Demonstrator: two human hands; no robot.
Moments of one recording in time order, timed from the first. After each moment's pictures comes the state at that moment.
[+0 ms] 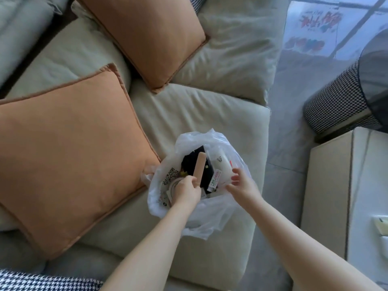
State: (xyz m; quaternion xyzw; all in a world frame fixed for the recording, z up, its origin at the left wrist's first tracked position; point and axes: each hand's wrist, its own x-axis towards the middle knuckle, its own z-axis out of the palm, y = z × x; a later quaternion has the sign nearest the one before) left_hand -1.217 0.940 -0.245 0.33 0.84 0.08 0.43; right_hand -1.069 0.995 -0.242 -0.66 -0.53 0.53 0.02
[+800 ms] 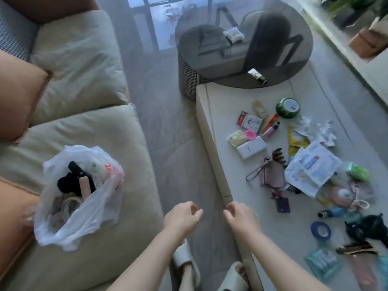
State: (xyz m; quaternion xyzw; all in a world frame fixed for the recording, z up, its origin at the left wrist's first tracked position) left_hand -0.879 0.827 -0.199 0.65 0.62 -0.18 0.41; right_hand -0.713 0.770 -0.211 -0.80 -0.45 0.39 -0.05
